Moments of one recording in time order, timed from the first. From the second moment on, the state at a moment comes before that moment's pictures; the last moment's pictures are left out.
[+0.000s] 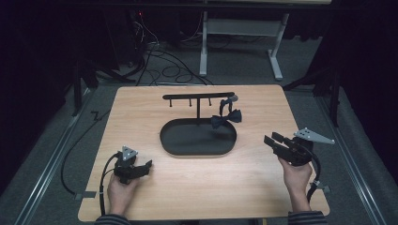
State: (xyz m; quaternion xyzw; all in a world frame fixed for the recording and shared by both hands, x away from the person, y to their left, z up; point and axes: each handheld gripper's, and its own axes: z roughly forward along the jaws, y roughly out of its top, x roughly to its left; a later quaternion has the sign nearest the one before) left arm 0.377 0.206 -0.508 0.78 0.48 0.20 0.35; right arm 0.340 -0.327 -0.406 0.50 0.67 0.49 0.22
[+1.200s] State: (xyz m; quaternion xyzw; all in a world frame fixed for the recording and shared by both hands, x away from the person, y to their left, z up) left arm 0.377 0.206 -0.508 0.78 0.48 0.21 0.35; right arm 0.330 -0.322 -0.434 0.52 0.67 0.50 0.19
